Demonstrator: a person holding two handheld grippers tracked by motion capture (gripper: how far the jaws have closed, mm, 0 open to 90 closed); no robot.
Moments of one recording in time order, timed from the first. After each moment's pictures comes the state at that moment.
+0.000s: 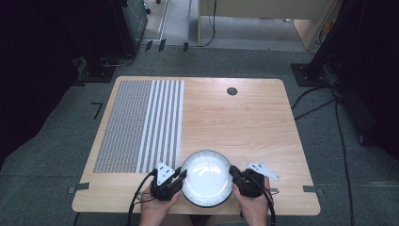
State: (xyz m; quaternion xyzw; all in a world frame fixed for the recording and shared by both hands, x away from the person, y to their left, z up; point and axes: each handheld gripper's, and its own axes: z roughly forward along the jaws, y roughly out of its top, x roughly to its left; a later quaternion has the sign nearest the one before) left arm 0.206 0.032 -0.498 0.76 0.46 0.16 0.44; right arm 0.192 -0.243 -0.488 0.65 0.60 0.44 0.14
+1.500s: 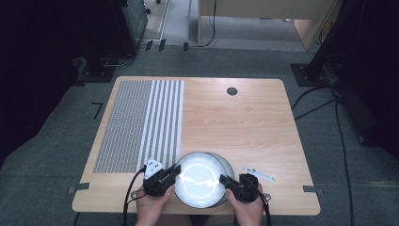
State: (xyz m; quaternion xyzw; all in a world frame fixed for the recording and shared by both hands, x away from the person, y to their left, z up) left arm 0.214 0.052 -0.488 0.72 0.50 0.13 0.47; right arm 0.184 -0.230 -0.503 0.68 0.58 0.44 0.03
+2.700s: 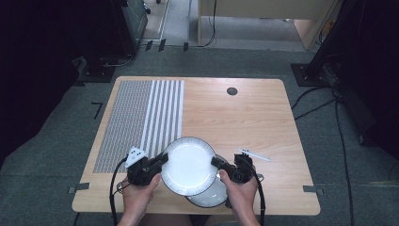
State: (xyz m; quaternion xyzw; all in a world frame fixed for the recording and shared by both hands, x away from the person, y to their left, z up) left arm 0.235 0.090 -0.446 0.69 0.52 0.13 0.49; right arm 0.228 -0.212 -0.457 0.67 0.57 0.48 -0.01
